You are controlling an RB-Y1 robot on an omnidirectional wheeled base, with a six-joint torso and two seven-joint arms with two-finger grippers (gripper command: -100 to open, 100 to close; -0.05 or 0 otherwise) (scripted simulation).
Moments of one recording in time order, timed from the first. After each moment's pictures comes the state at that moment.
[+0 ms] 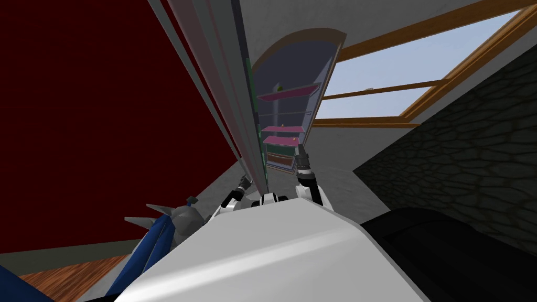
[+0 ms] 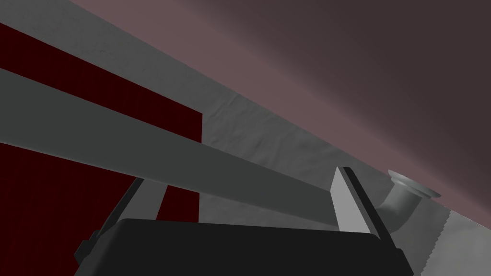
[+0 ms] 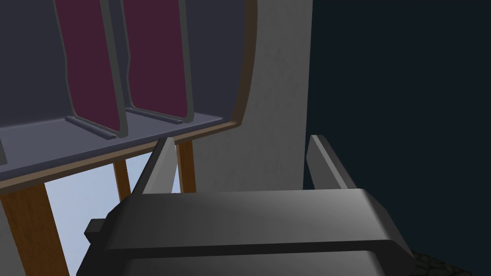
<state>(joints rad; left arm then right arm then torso) 0.27 0.38 -0.31 -1.70 0.47 0.09 0.45 0.48 0.01 0.06 -2.28 0.12 -0.49 0.17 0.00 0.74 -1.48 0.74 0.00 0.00</state>
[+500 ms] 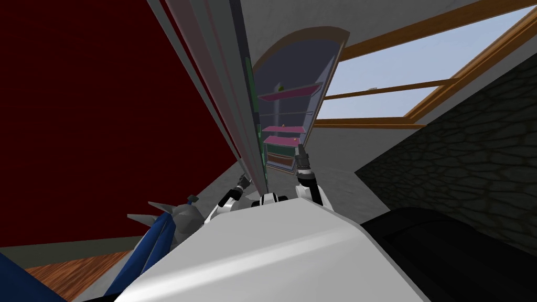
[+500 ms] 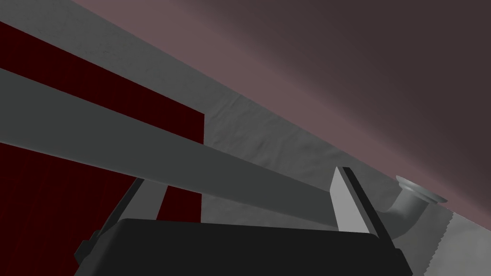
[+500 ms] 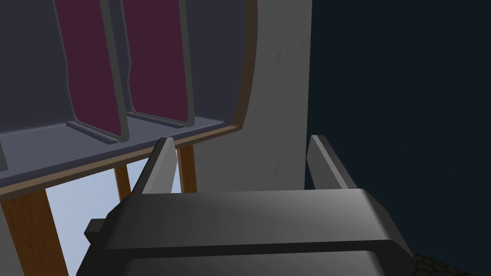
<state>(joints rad) 0.28 0.42 -0.30 -1.77 0.48 0.14 0.46 0.48 0.01 0.06 -2.28 0.12 -0.49 0.17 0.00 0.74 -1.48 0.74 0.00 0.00</state>
